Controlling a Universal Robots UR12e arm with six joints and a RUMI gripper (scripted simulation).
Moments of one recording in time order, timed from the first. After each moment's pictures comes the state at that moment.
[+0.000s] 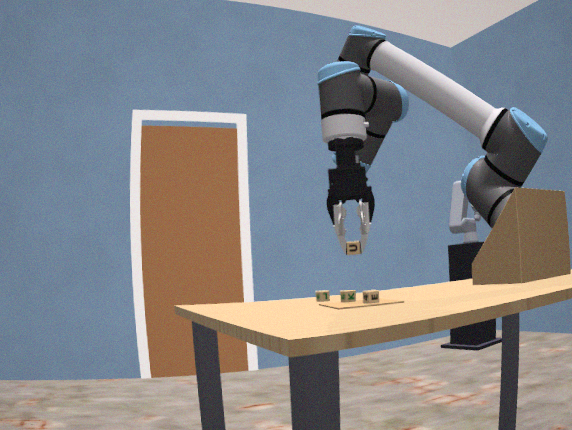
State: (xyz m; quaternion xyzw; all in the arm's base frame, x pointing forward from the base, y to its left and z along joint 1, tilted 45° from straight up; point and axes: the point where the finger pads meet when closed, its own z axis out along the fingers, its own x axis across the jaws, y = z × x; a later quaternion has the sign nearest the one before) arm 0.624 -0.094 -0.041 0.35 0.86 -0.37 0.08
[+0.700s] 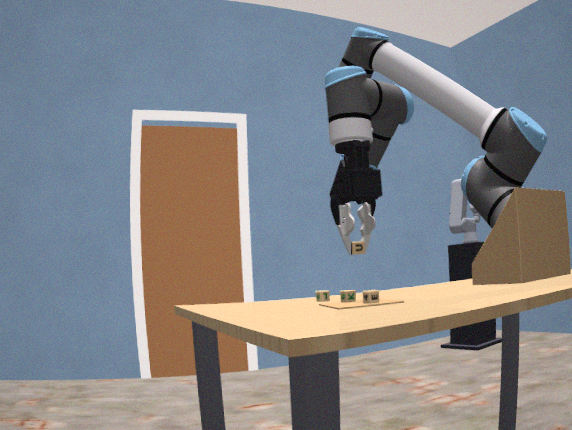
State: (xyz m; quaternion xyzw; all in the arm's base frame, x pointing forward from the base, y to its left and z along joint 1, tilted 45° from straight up) arm 0.601 -0.105 -0.026 0.15 0.91 -0.38 0.00
